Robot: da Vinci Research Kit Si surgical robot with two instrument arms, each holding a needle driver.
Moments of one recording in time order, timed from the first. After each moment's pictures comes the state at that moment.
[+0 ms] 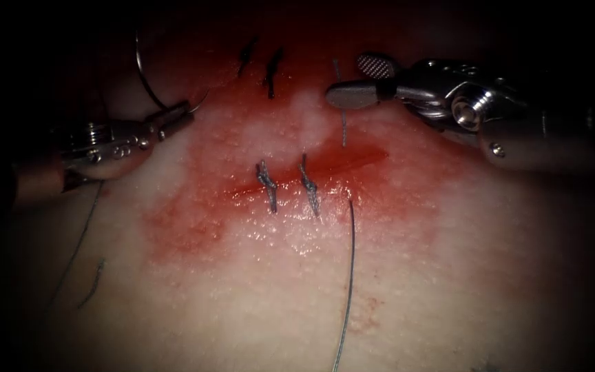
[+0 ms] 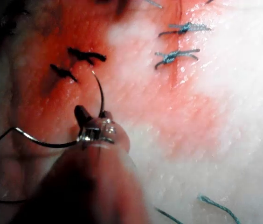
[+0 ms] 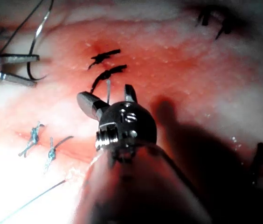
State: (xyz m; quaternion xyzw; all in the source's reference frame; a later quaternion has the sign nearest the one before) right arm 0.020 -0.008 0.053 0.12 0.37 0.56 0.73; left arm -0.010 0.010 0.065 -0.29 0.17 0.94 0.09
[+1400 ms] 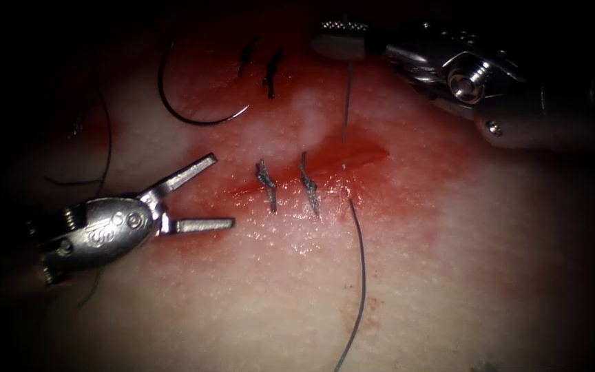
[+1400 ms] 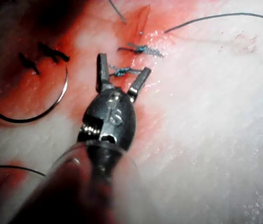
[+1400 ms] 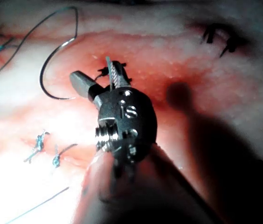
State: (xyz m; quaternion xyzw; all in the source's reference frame) right arm 0.021 -0.006 0.048 0.08 0.50 0.49 0.71; left arm -0.016 0.004 0.053 -0.58 0.03 0.81 0.12
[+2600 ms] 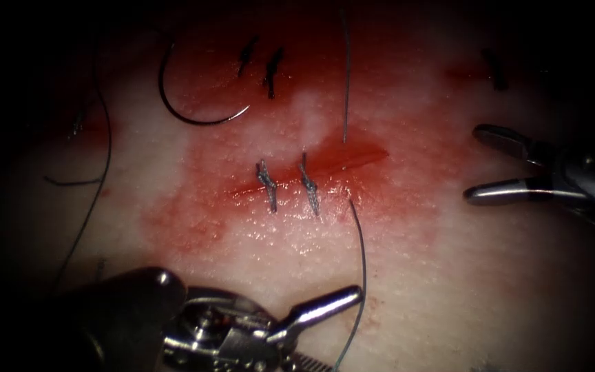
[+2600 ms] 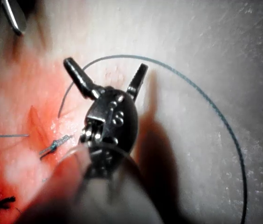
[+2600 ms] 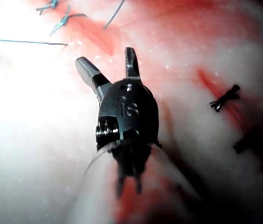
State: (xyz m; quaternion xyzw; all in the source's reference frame) right arm 0.008 -0.015 0.044 0.01 0.52 0.32 0.80; left arm -0.026 -0.004 0.047 -0.59 0.08 0.78 -0.20
